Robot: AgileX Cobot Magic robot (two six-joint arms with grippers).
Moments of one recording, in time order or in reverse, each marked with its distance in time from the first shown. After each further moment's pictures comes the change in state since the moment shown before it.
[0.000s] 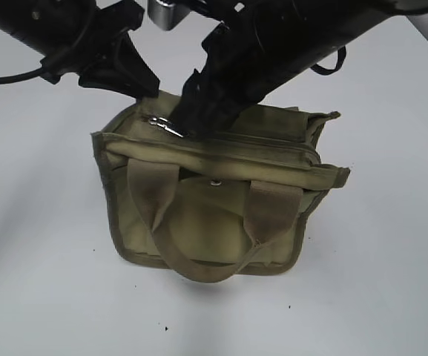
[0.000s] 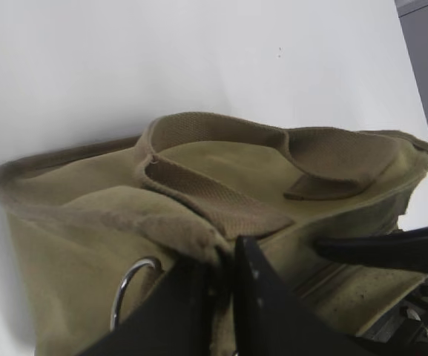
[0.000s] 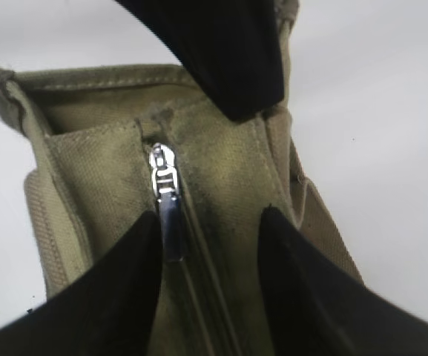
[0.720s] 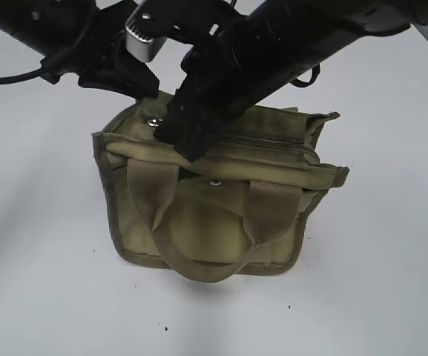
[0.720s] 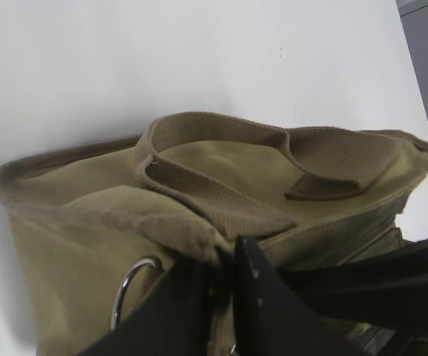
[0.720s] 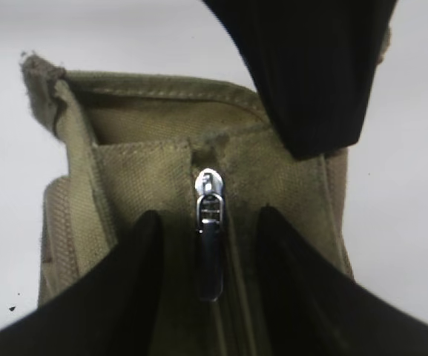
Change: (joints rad) left arm 0.000 -0.001 0.000 0.002 0.000 0.000; right arm 0.035 0.036 -0.001 0.049 -0.033 -0.162
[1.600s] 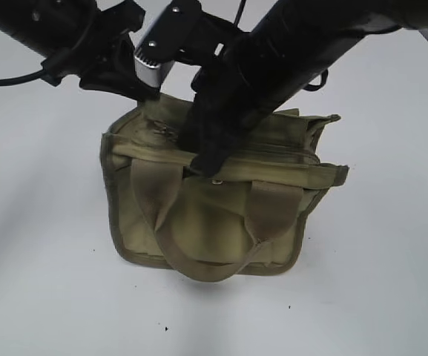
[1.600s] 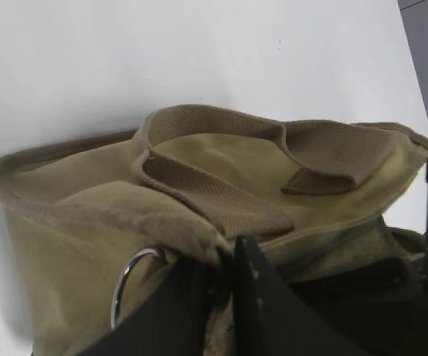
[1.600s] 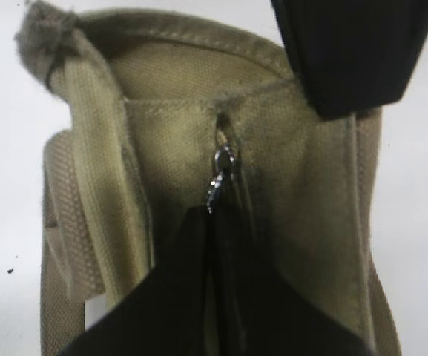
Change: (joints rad) left arm -0.001 0.000 0.003 -0.002 0.009 0.002; right arm 0.000 0.030 -0.002 -0.112 0.063 0.063
